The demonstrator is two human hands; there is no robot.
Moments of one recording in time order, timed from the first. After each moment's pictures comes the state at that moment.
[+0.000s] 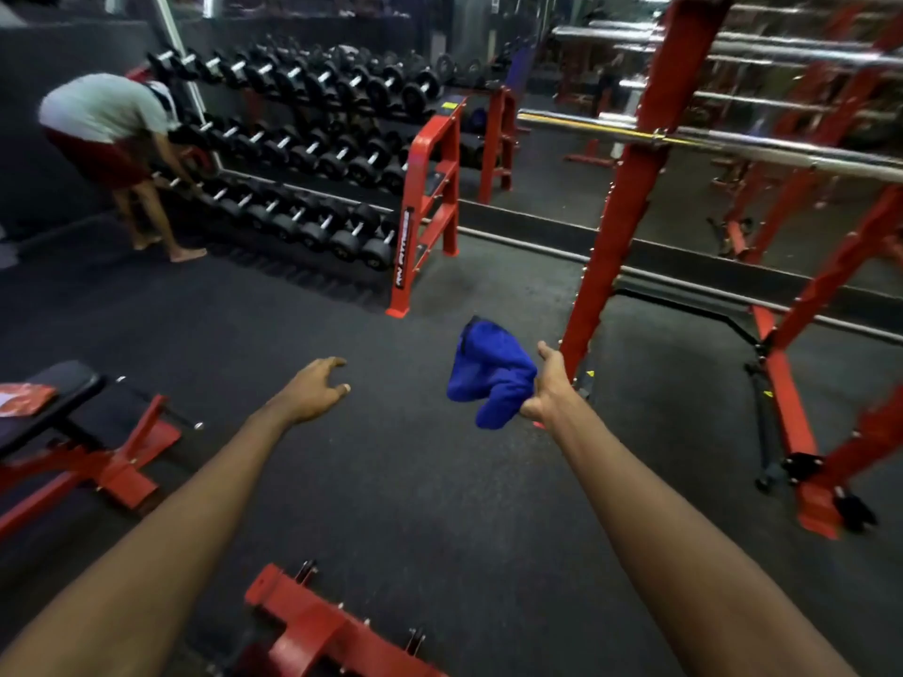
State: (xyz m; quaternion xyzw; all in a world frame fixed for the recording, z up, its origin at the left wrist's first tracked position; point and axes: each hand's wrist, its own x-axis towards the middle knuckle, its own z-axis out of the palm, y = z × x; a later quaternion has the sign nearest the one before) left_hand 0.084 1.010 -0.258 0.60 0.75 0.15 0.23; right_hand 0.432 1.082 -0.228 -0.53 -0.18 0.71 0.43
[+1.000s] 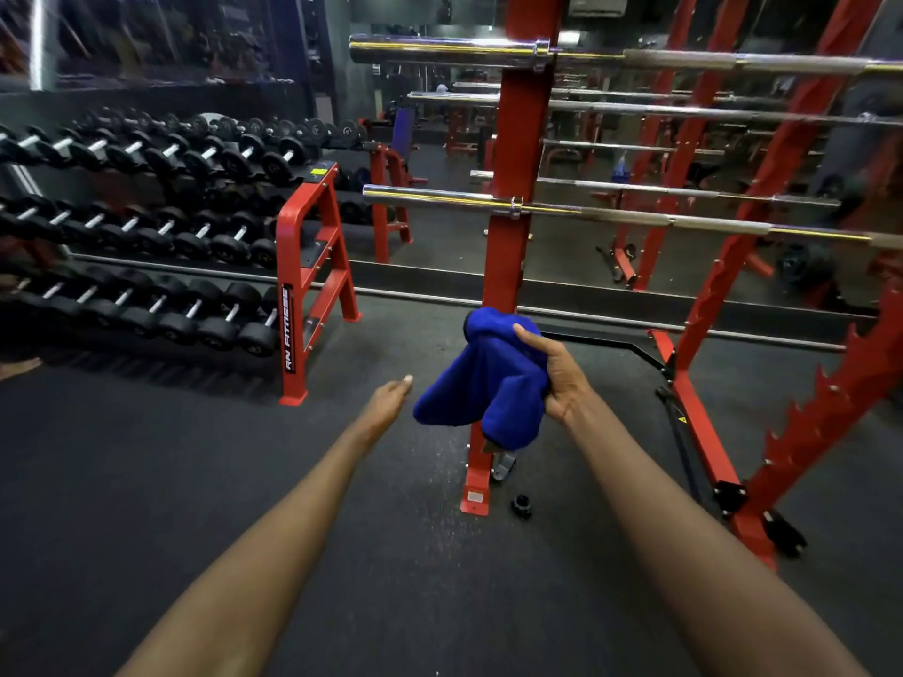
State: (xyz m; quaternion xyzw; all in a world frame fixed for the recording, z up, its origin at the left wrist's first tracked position) left_hand 0.391 1.368 -0.233 0.52 0.63 0.32 0.48; right_hand 0.644 1.334 -0.138 -0.42 -0.31 0.66 0.54
